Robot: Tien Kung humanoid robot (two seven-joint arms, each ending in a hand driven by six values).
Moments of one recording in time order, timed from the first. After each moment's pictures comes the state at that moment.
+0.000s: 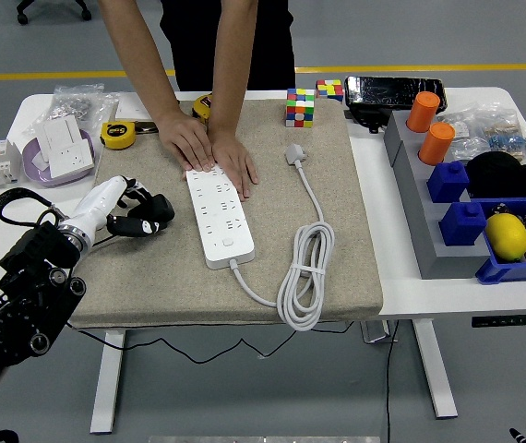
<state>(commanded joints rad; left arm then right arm) -0.42 0.13 -1.25 -0.90 2.03 0.05 0.00 0.11 -0.13 1.50 0.18 -1.53 0.03 -0.10</state>
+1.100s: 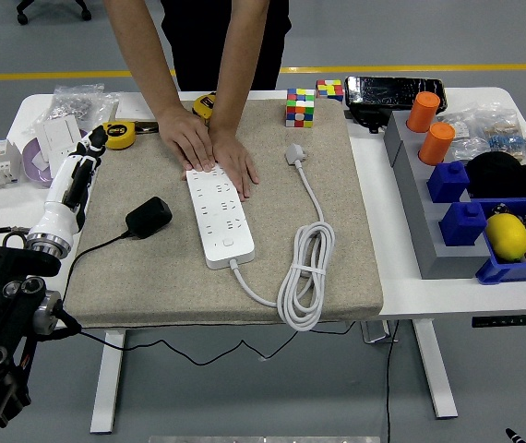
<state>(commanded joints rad) -0.21 0.03 -1.52 -1.16 1.27 0.03 -0.14 0.11 -0.12 1.51 0.18 -1.53 0.03 -0.10</state>
